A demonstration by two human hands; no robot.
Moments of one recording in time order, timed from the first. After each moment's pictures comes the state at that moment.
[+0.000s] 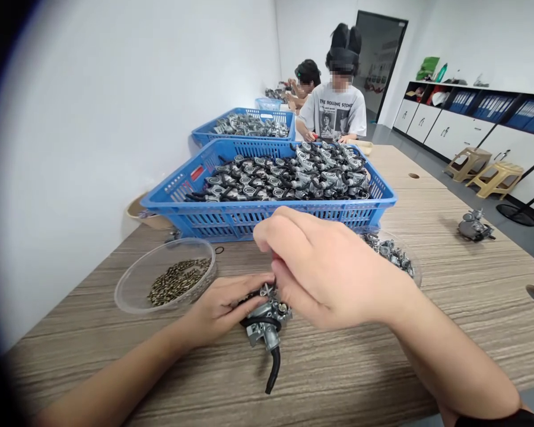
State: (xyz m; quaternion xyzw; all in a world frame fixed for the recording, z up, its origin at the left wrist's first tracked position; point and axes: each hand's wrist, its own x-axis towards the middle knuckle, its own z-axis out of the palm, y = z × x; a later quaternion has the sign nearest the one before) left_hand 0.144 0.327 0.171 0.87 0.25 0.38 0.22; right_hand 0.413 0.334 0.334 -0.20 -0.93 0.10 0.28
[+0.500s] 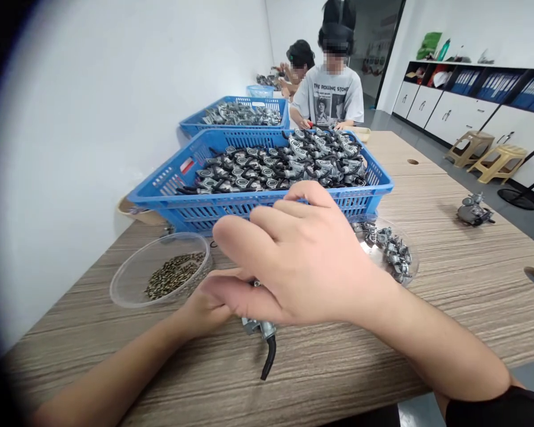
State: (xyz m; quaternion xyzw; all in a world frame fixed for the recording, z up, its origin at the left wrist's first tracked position) left_hand 0.146 0.327 0.173 0.86 0.24 0.39 0.22; right_hand 0.397 0.325 0.330 -0.23 -0.91 -0.08 0.33
